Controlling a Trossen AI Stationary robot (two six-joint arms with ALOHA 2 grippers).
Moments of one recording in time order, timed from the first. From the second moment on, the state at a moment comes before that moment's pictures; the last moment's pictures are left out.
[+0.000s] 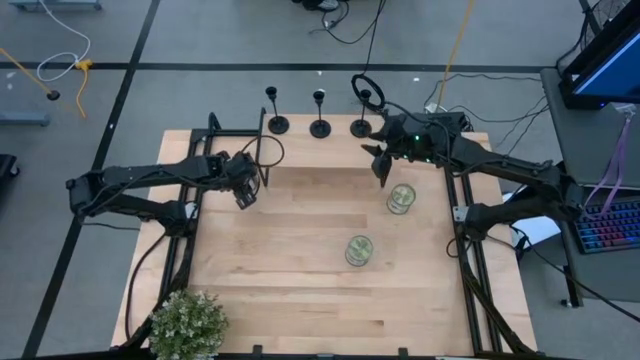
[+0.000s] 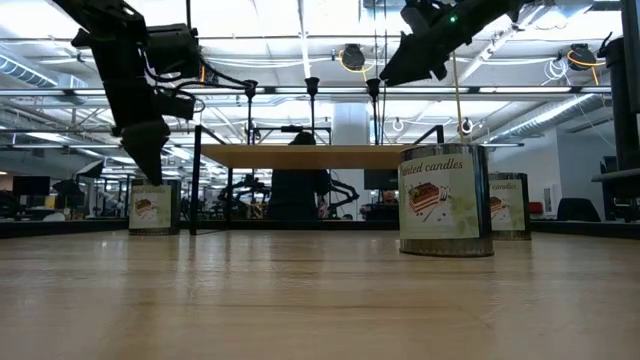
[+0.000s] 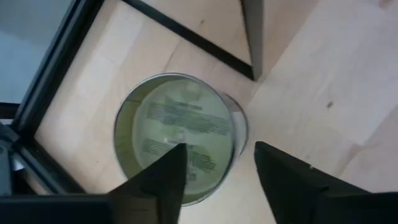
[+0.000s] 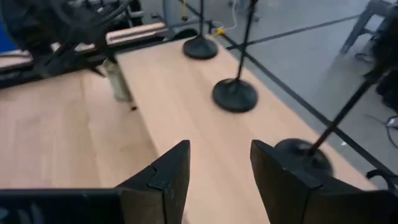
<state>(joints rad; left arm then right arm) 0.39 1.15 0.71 -0.76 -0.31 -0.11 -0.43 1.19 1.03 -0.28 0.05 0.01</state>
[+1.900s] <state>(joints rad) 0.12 1.28 1.39 -0.82 -0.22 0.00 -0.33 1.19 1.03 -0.32 0.05 0.01</state>
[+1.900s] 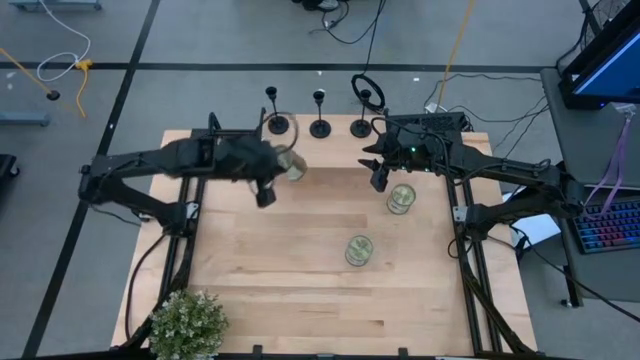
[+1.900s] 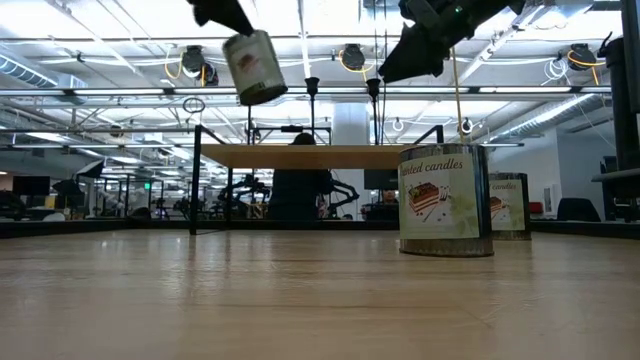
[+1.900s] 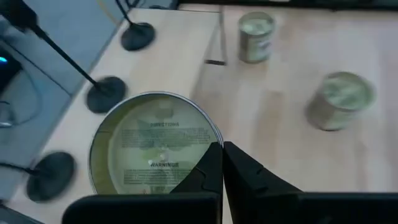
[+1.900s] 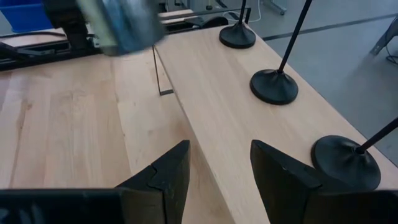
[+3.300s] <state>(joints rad) 0.40 1.48 1.57 -1.04 -0.11 0.18 -0.17 1.19 1.03 -0.39 -0.06 -0.12</state>
